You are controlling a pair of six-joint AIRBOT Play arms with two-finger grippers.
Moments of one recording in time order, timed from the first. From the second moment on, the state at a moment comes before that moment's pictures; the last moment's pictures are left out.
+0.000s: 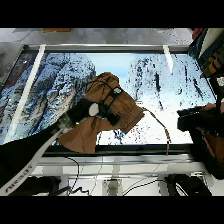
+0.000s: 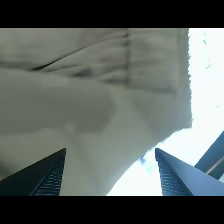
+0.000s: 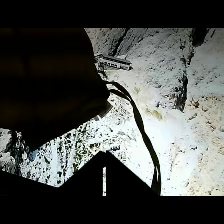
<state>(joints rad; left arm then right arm) -0.71 -1.49 1.24 1.30 -0.79 -1.32 0.23 -0.54 1.02 -1.54 1.21 1.54</state>
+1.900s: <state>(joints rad) -0.72 -1.37 1.24 1.47 -0.75 -1.84 0.23 -0.58 0.99 -1.57 1.10 1.61</state>
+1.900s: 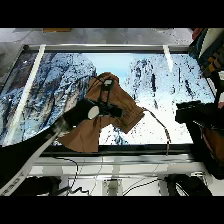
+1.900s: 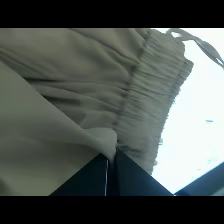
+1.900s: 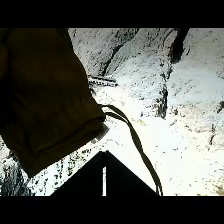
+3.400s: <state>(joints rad) -0.54 -1.11 1.24 1.65 -0.99 -1.79 0.23 -1.44 0.73 -0.31 0.70 1.41</state>
